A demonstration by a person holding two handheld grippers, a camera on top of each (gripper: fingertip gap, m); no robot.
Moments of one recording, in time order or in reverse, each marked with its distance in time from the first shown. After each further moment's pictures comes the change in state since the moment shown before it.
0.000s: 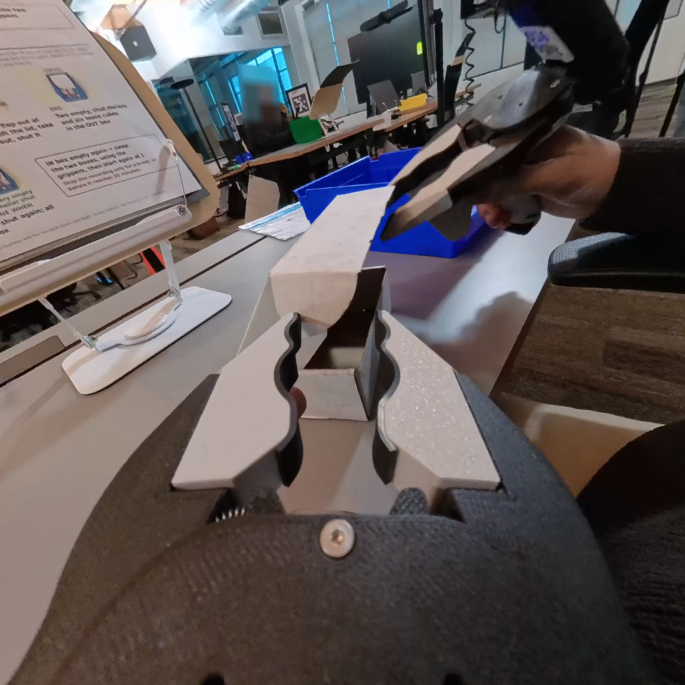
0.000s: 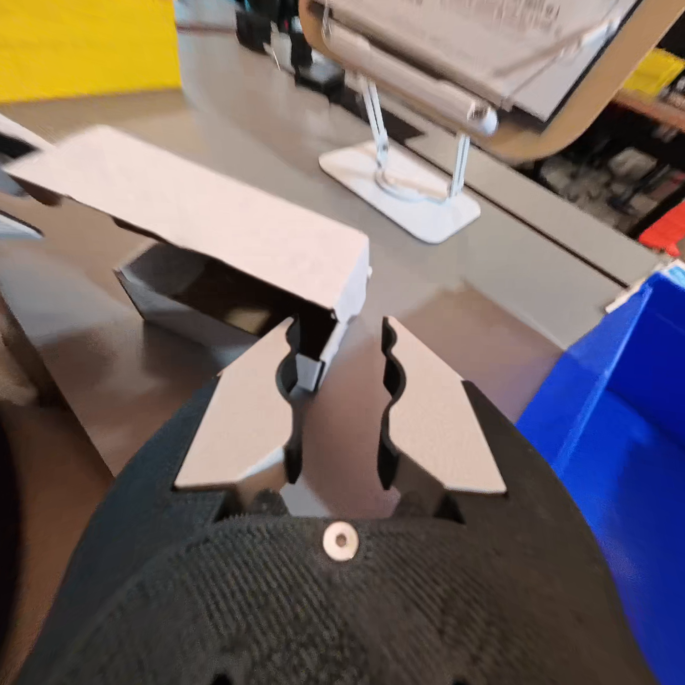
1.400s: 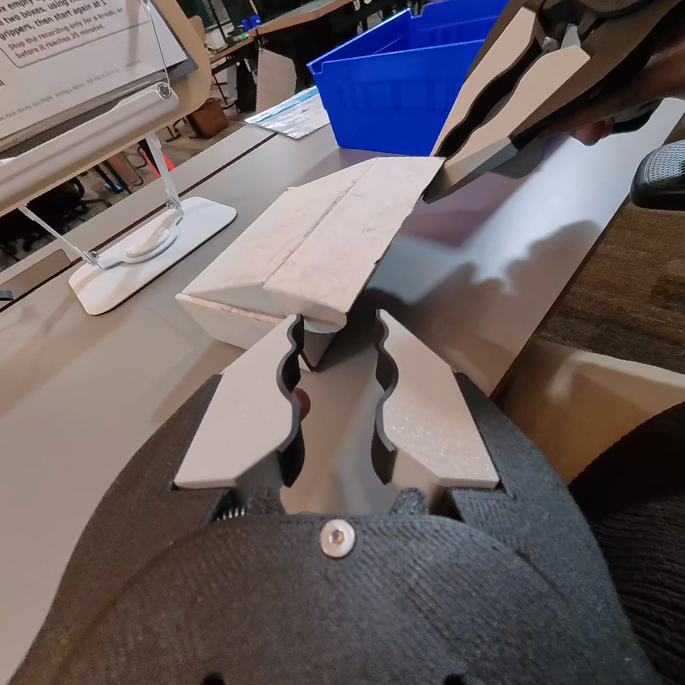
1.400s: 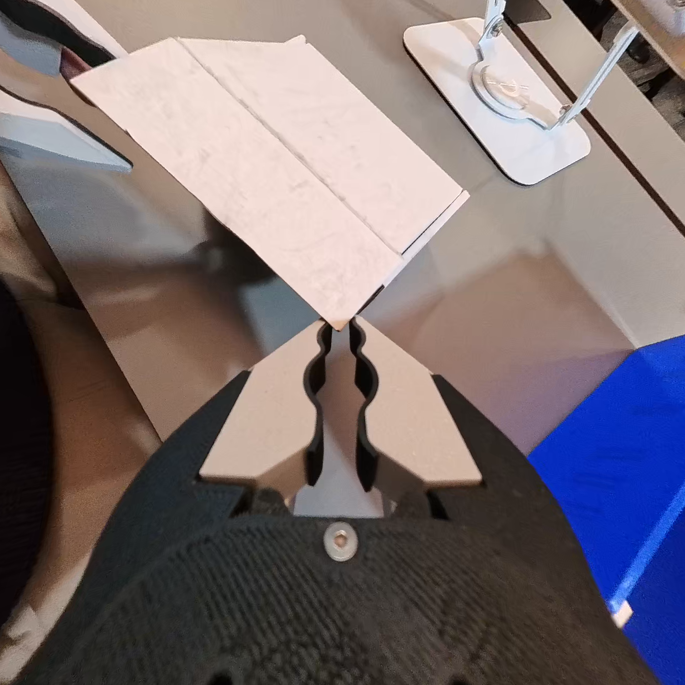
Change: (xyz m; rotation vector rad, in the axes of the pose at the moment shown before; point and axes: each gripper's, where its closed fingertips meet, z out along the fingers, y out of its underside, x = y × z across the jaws) left arm -0.006 0.046 0.006 -0.269 -0.078 -0.004; right arm -0.040 0.035 0.013 -0.251 -0.132 -0.140
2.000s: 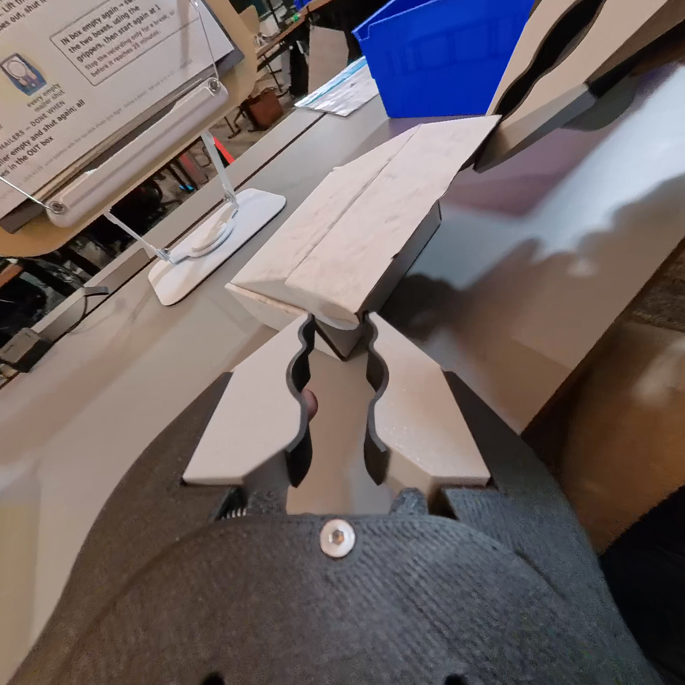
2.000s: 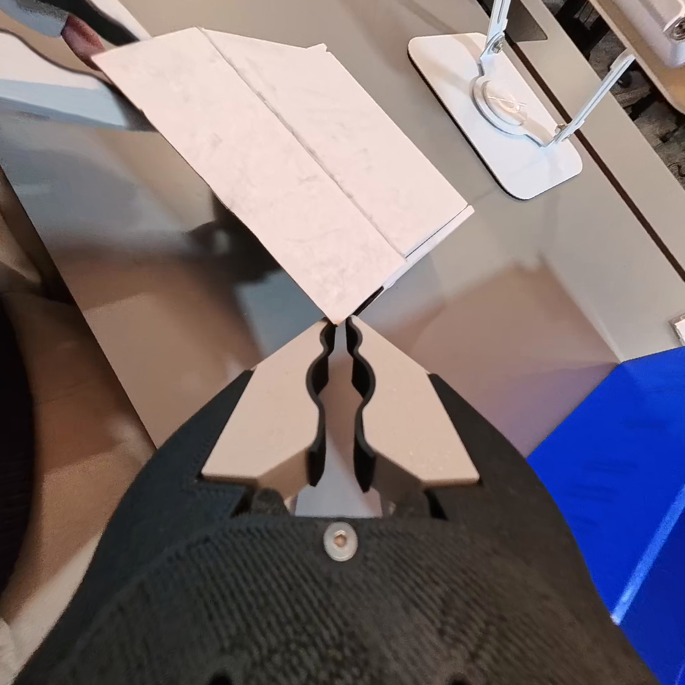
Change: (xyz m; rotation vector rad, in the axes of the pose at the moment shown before) left arm -0.022 0.008 0.001 -0.052 -0.159 0.110; right arm -0.003 -0.003 0.004 0.005 0.018 -0.051
